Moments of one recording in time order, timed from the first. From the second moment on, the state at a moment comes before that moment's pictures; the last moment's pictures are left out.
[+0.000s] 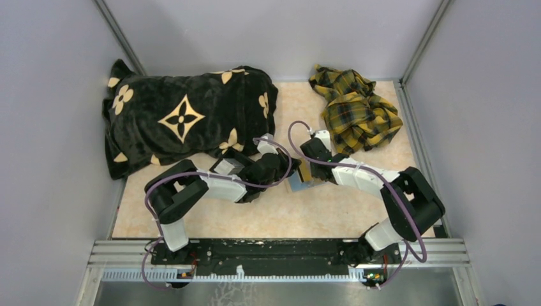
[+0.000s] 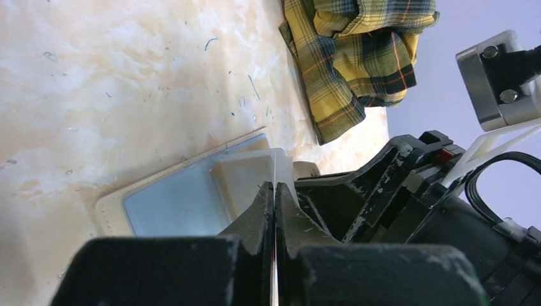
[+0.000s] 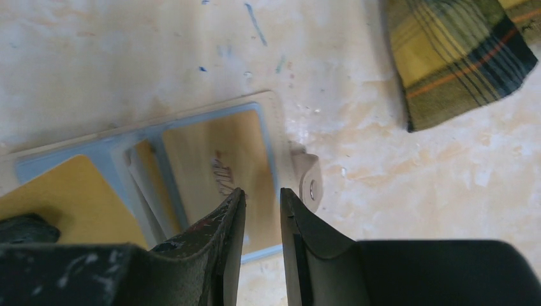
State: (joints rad) left arm -0.98 1.80 0.79 0.69 -0.35 -1.07; right arm 0.65 1.49 0.79 -0.31 0.46 0.41
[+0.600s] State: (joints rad) left arm -1.00 1.91 0.90 0.64 -0.32 -1.06; right arm 0.58 1.36 0.73 -0.32 0.49 0.46
